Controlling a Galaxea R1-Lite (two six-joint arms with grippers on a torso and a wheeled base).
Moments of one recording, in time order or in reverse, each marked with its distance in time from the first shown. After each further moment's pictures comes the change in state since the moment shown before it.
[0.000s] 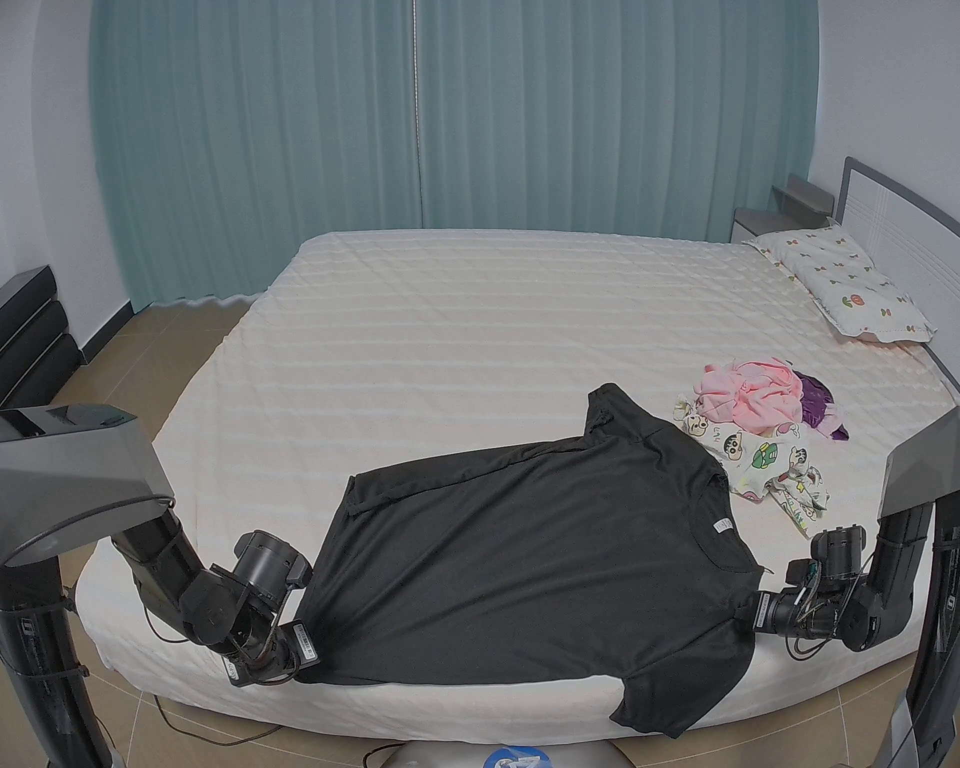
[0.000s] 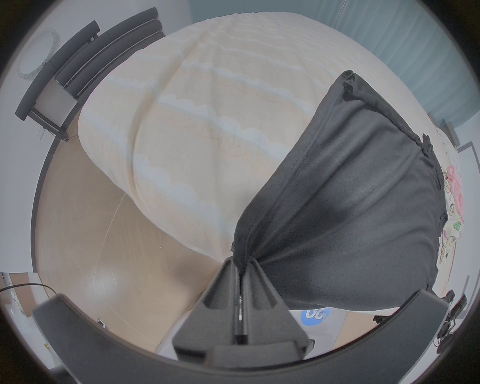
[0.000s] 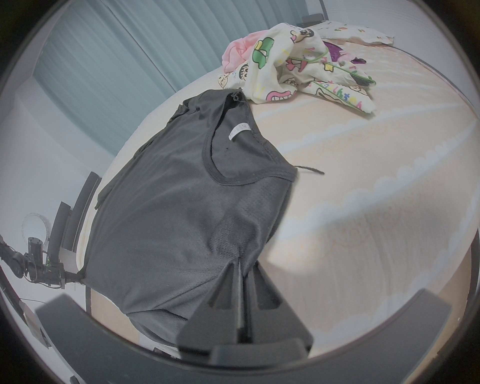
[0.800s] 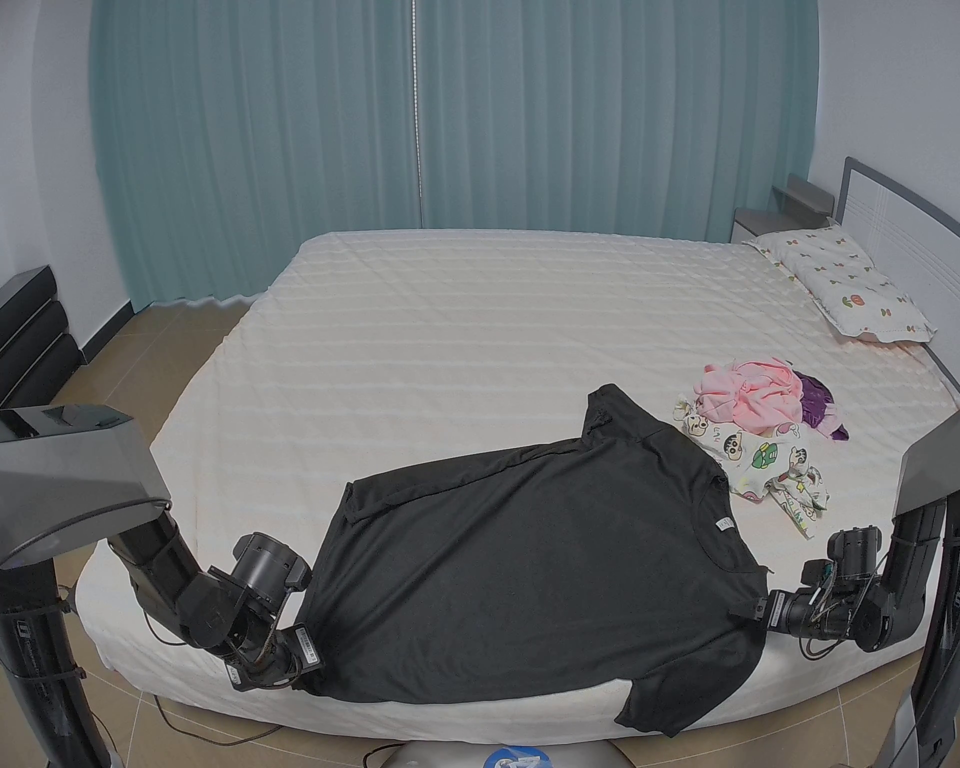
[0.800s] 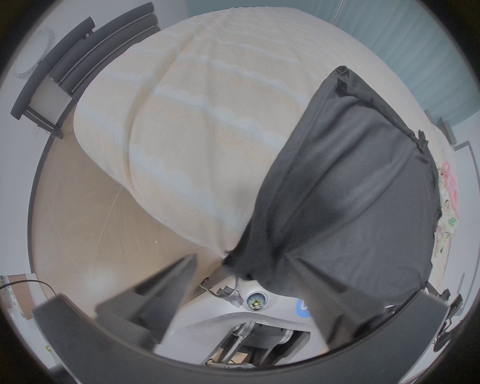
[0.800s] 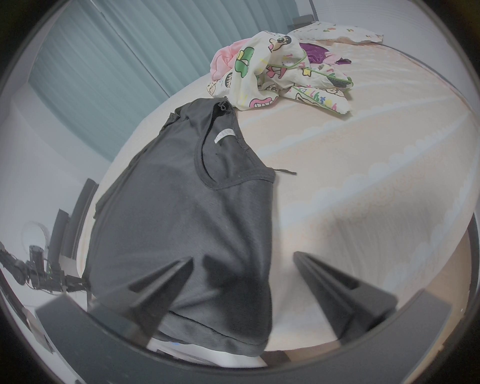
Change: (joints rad) left arm -0.002 -0.027 0.009 -0.002 -0.067 -0.010; right arm -0.051 -0.042 0.044 -0.023 0.013 0.042
